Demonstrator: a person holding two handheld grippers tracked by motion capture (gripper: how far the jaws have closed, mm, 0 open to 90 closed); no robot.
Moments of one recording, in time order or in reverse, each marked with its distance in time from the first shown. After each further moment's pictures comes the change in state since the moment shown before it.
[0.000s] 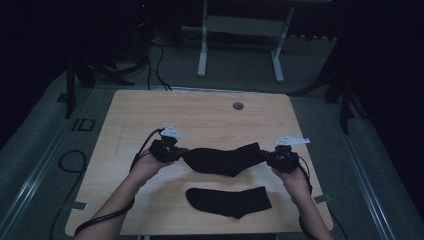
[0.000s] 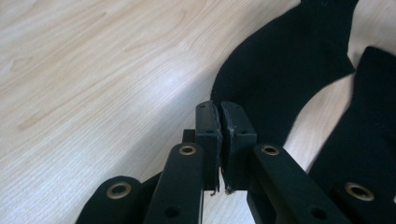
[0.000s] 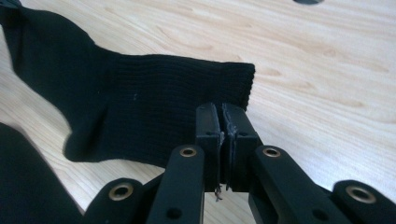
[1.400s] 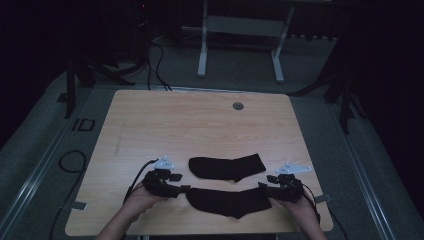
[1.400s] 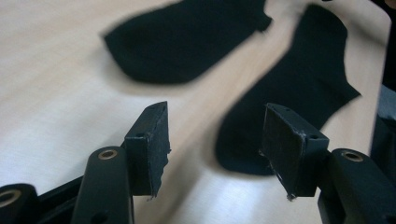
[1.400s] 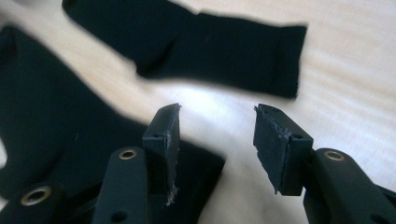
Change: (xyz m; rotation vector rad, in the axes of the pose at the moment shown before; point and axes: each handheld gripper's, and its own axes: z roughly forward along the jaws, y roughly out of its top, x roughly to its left) left arm -0.056 -0.073 -0.007 -0.037 -0.111 -0.070; right arm 0.025 -0.068 -0.020 0.108 0.018 -0.009
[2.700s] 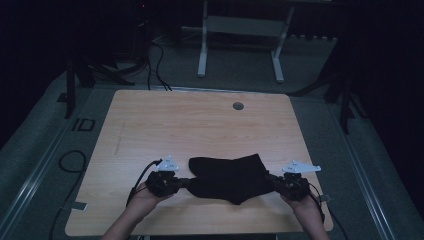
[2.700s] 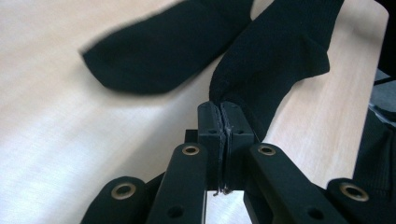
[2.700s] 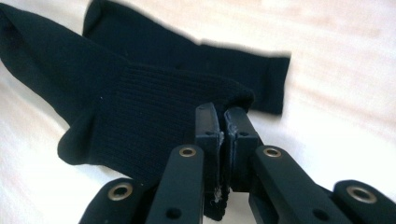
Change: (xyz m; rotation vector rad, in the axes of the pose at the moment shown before) left arm -0.013 0.018 -0.010 -0.023 0.051 0.038; right arm 0.004 0.011 -0.025 -0.073 -0.013 -0.004
